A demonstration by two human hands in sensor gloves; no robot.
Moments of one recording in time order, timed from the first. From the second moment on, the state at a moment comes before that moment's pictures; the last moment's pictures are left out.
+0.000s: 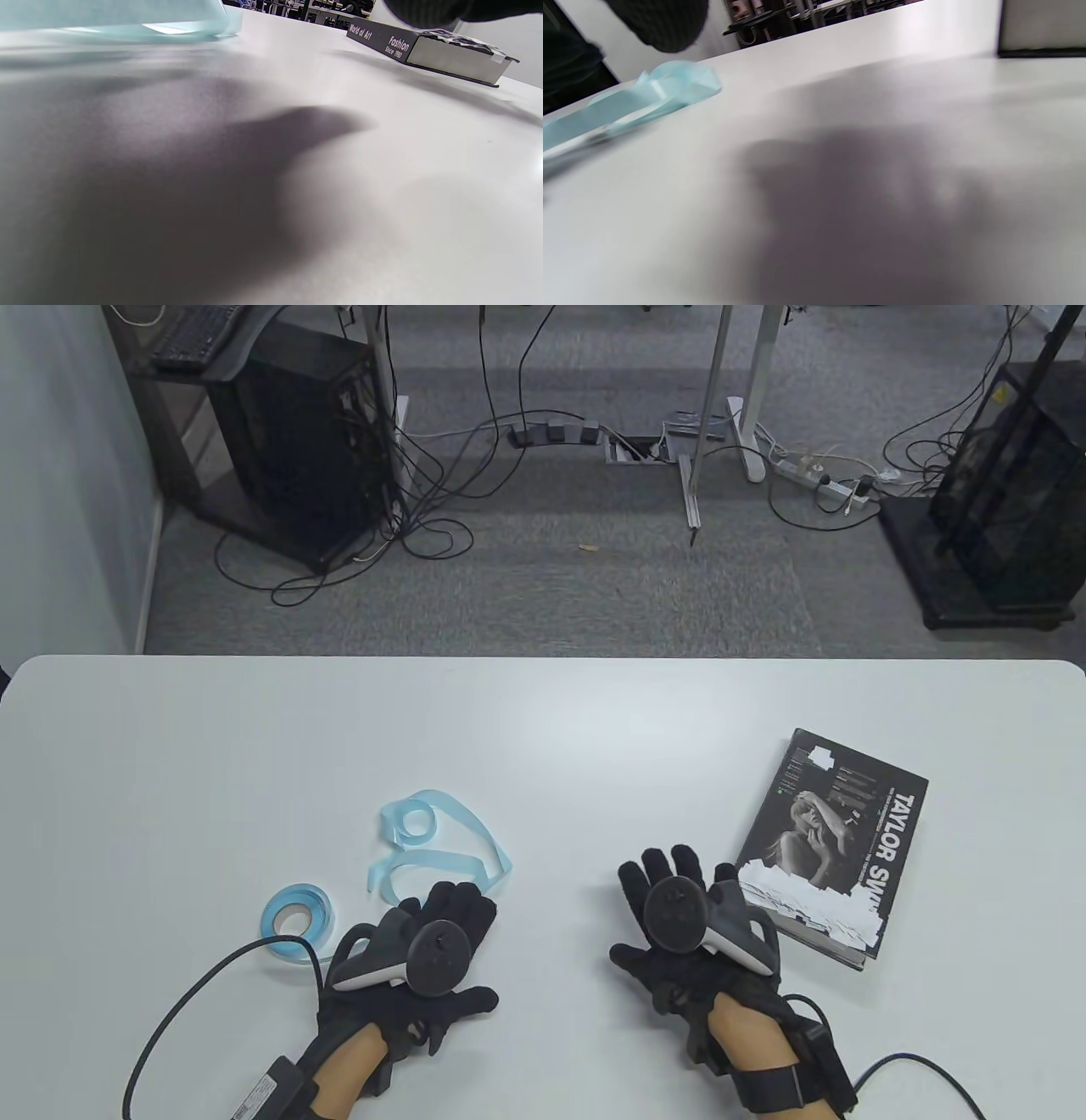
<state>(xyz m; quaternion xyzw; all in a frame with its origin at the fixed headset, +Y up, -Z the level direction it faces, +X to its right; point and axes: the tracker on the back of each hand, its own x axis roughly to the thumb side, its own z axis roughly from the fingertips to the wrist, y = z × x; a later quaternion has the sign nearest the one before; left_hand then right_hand) -0.165 -0.766 -0.294 -0.21 -0.29 0.05 0.93 0.144 -0.740 -0.324 0.10 0.13 0.98 0.14</state>
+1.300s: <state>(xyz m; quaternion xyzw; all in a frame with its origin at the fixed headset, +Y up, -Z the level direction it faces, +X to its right) -0.166 -0.764 -0.291 -0.19 -0.30 0.05 0.93 0.208 -0.774 -0.341 -0.04 0.16 0.97 0.17</state>
